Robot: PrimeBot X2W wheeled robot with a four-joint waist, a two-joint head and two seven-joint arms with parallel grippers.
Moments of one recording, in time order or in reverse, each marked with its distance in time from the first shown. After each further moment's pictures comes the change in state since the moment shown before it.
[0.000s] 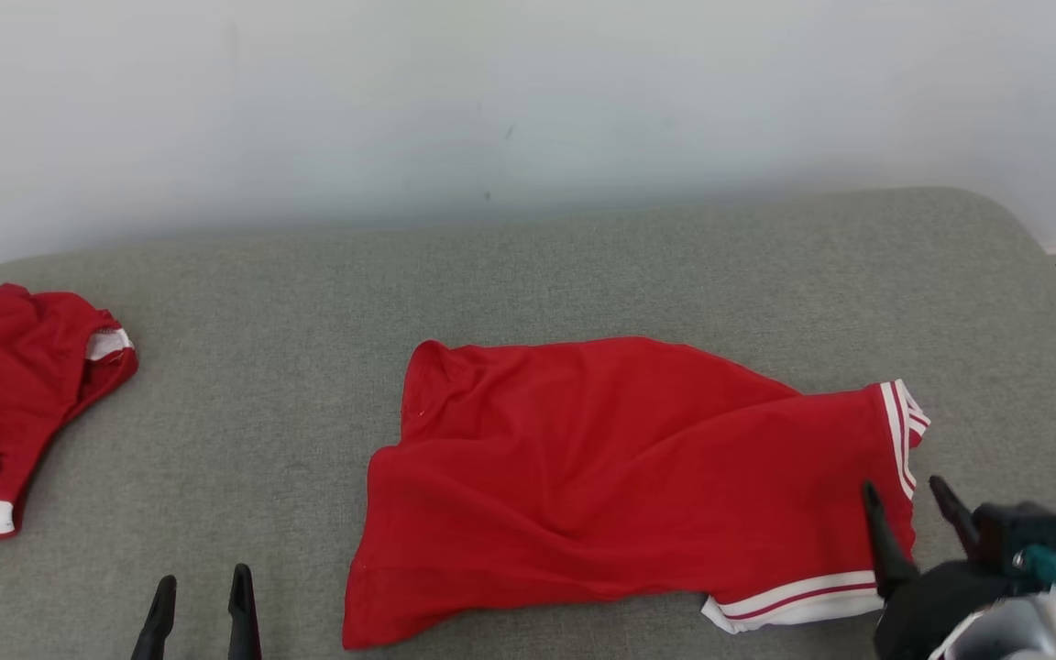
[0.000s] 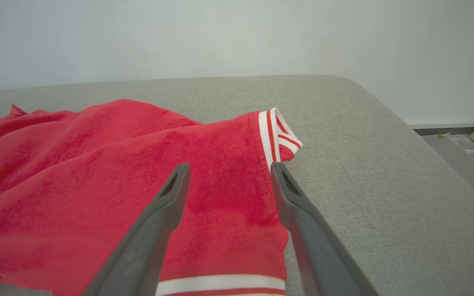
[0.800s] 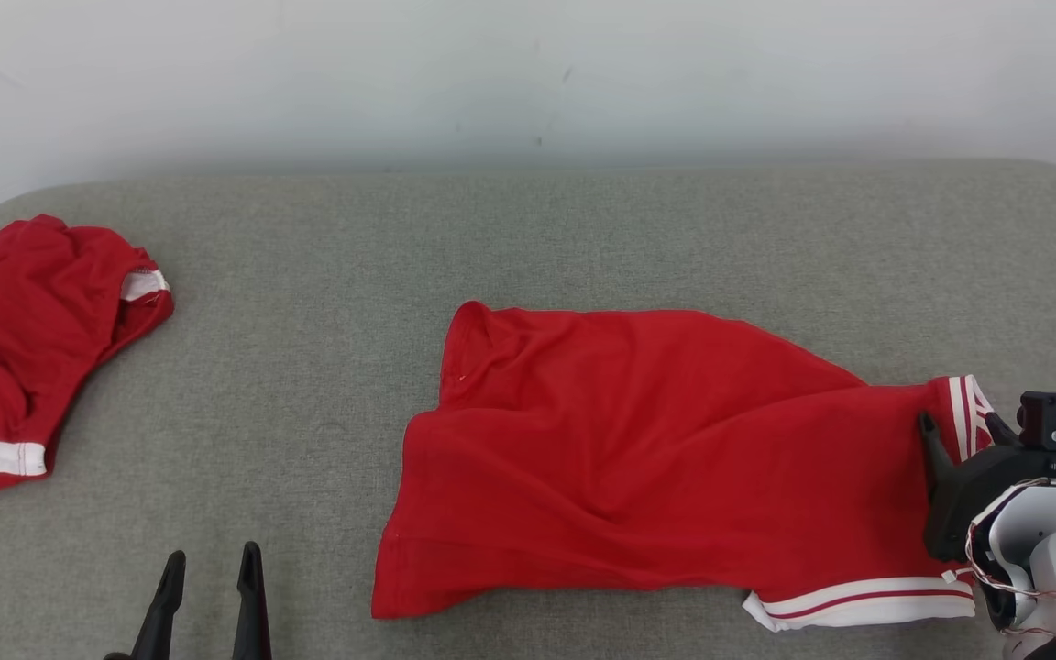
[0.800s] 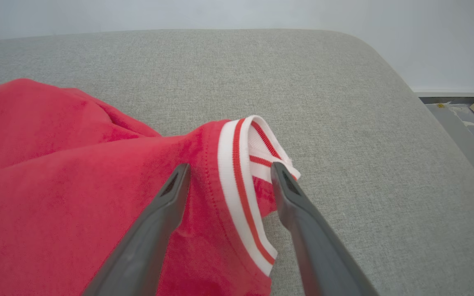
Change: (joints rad) left arm -0.051 -0.015 0.014 0.037 0.027 -0.037 0.000; right arm -0.359 -0.118 -0.040 0.415 0.021 0.000 0.112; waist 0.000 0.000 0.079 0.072
